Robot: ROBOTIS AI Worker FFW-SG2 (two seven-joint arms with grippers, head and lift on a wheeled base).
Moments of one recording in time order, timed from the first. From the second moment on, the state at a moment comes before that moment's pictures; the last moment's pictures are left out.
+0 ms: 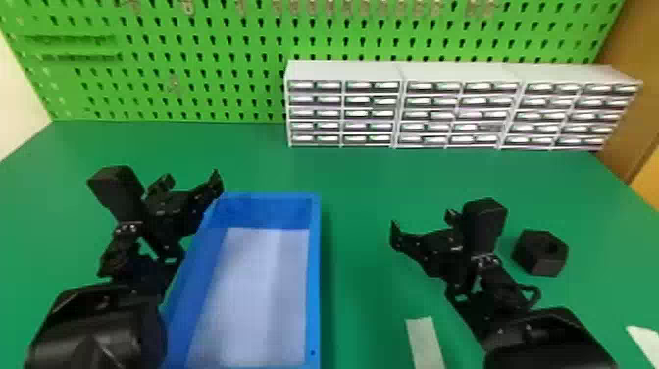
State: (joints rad) left arm -0.07 0.00 0.15 -1.60 0.19 0.12 -0.21; right arm -0.01 -0.09 0.14 -1.63 -0.10 0.16 0.12
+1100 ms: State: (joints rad) left arm -0.07 0.00 0.15 -1.60 0.18 0.12 -0.21; right arm -0.02 -0.07 0.04 -1.66 -0.09 0.18 0.12
